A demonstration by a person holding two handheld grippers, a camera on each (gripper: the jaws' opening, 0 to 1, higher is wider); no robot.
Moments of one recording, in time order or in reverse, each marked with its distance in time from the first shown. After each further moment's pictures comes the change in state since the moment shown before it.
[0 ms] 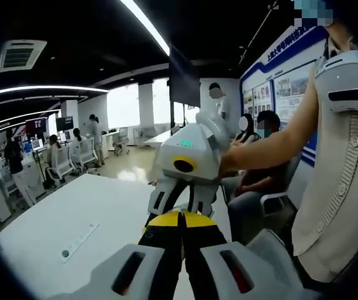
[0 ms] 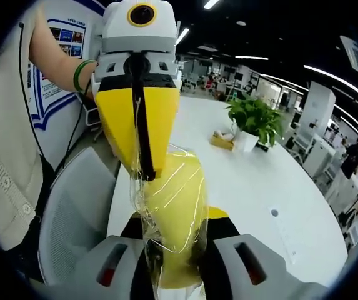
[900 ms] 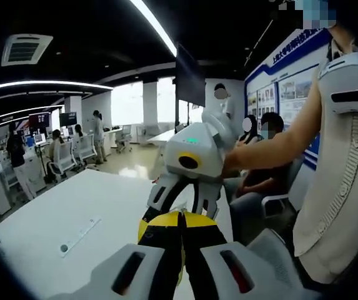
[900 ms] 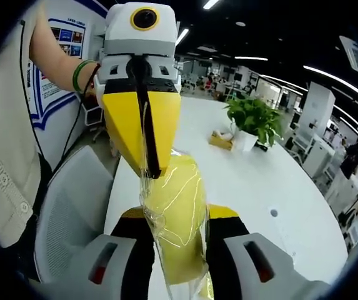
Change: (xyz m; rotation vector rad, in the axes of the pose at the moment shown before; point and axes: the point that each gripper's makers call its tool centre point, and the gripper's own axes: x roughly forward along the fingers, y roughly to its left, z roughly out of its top) left arm 0.000 0.009 -0.009 -0.033 0.002 0.019; right arm 0.004 -0.004 -0.004 0.000 -0.007 -0.004
